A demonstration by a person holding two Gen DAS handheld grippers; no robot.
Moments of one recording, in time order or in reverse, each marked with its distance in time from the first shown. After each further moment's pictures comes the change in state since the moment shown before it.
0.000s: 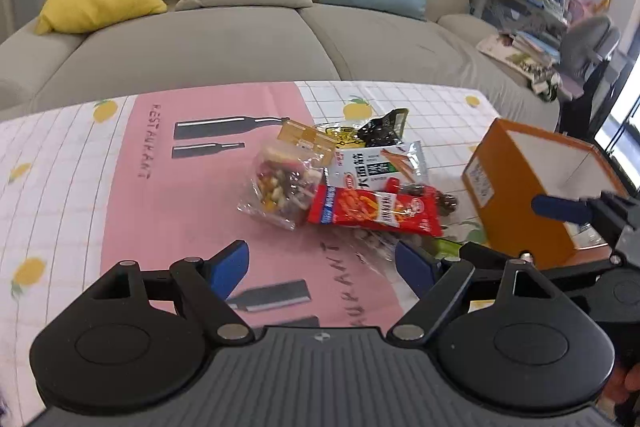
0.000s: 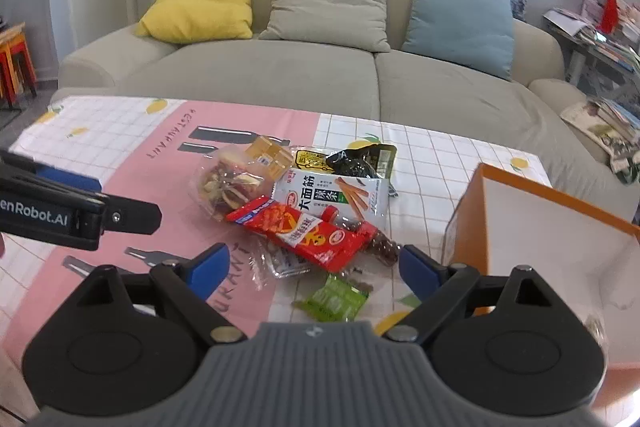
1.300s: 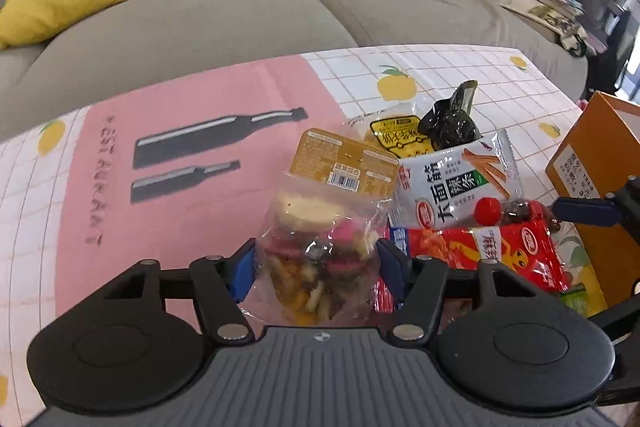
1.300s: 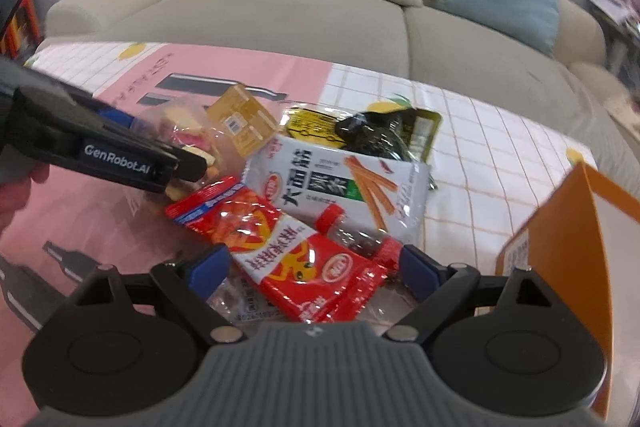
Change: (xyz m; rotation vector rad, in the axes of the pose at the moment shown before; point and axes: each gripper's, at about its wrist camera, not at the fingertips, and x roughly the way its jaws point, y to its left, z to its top) left arm 0.132 0.029 0.040 0.089 0.088 0.021; right arm 0.132 -0.007 0.011 -0.088 0.121 0.046
